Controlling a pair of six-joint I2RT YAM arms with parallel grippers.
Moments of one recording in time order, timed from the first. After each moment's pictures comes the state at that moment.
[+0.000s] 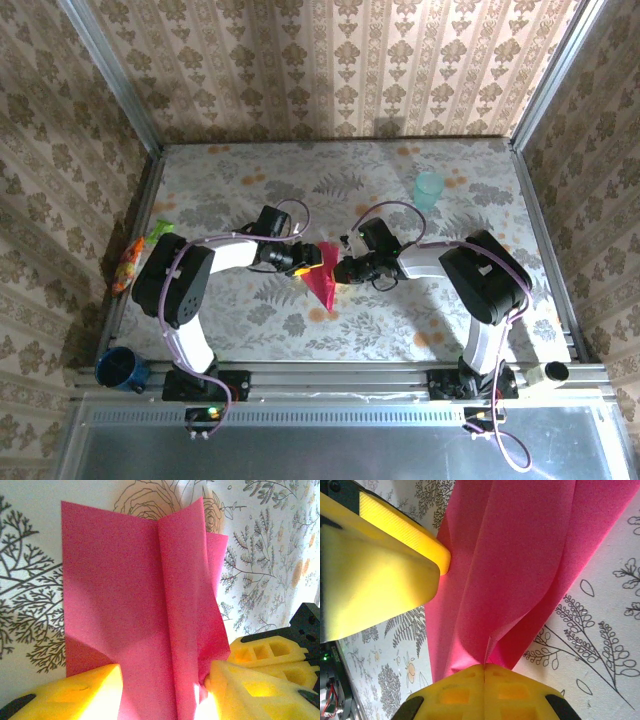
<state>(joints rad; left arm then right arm) -0.51 1.78 0.89 -0.16 0.60 -0.64 0.56 1.83 0.85 0.06 -0.57 0.47</state>
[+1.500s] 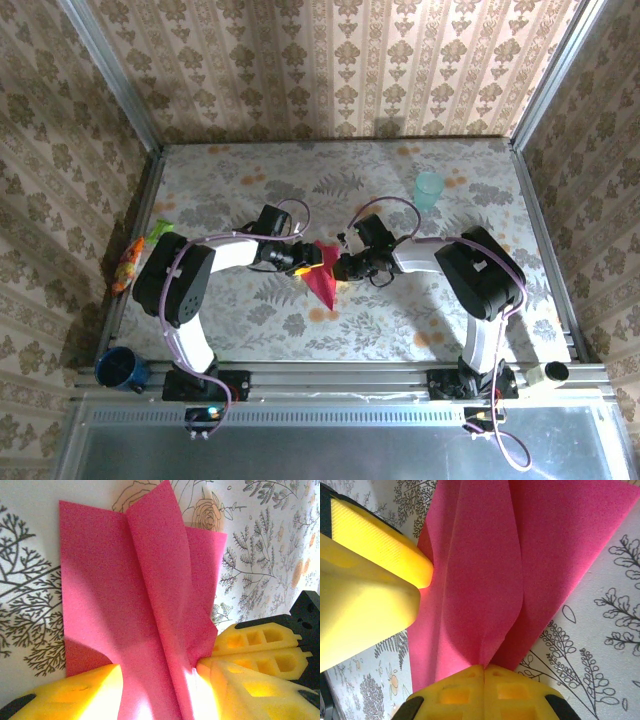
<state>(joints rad) -0.51 1.79 0.90 -0.17 0.61 -0.64 0.56 1.88 0.93 -0.04 -0.53 0.42</state>
